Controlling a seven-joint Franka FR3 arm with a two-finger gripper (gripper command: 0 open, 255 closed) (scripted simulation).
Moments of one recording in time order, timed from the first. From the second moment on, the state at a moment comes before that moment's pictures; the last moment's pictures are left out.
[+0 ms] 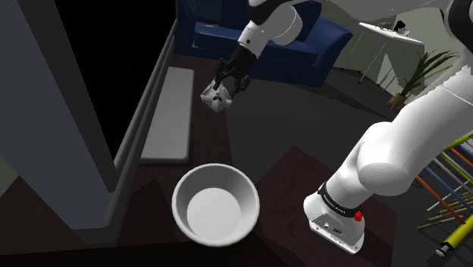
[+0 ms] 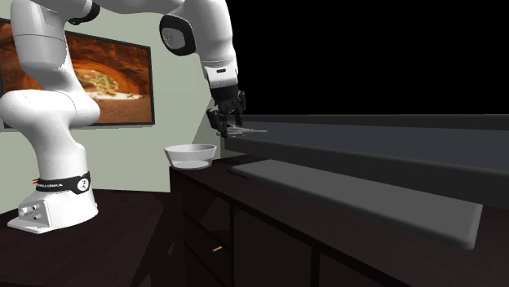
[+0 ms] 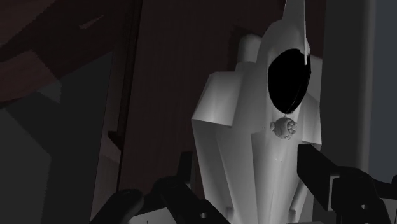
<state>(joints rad) 0.09 -0.11 -0.16 -2.25 0.59 2.06 0.12</state>
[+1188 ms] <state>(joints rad) 0.27 -0.61 0.13 -2.72 0.72 2.23 0.44</state>
